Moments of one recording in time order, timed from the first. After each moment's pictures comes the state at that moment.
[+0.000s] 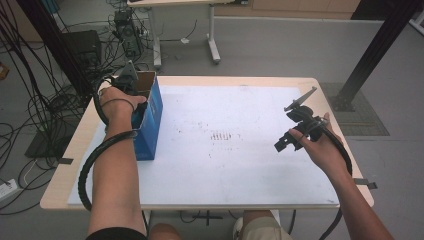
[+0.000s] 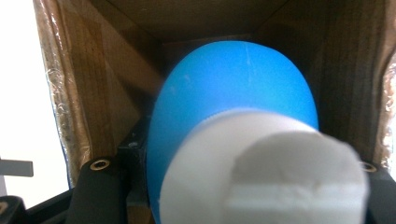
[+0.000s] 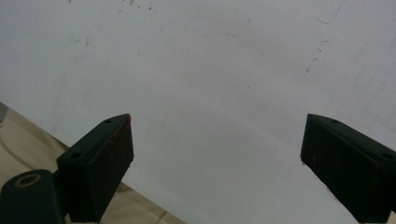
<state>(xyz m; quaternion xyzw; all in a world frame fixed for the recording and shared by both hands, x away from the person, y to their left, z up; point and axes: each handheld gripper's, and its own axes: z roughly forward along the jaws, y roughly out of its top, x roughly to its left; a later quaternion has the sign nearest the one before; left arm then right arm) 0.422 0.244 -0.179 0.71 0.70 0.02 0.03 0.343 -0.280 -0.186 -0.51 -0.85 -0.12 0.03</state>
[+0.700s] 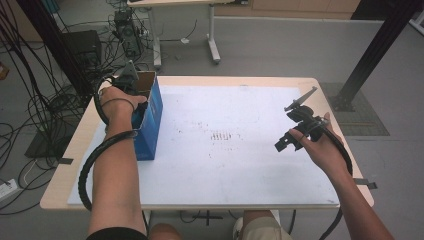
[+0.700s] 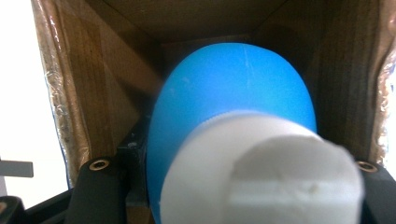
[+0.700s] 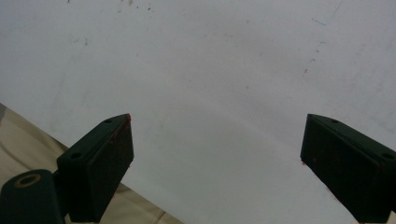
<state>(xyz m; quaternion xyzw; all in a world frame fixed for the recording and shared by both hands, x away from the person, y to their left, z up) 0.423 0.242 -0.179 0.71 0.70 0.02 0.03 0.342 -0.281 -0.186 -0.51 -0.85 -0.12 0.03</state>
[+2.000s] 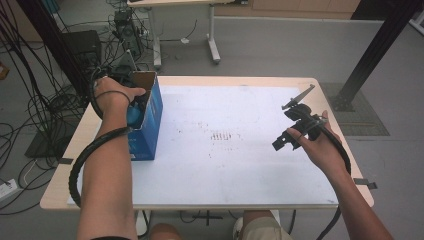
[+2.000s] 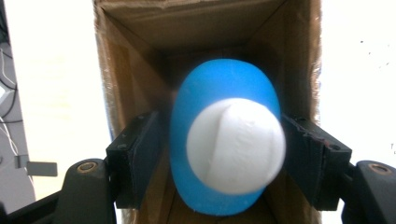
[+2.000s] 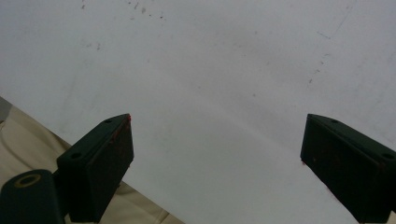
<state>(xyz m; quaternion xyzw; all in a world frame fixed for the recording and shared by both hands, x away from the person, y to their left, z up) 0.411 0.237 -0.141 0.72 0.69 0.05 0.05 0.337 -0.272 -0.178 -0.49 -0.86 -0.13 0.02</state>
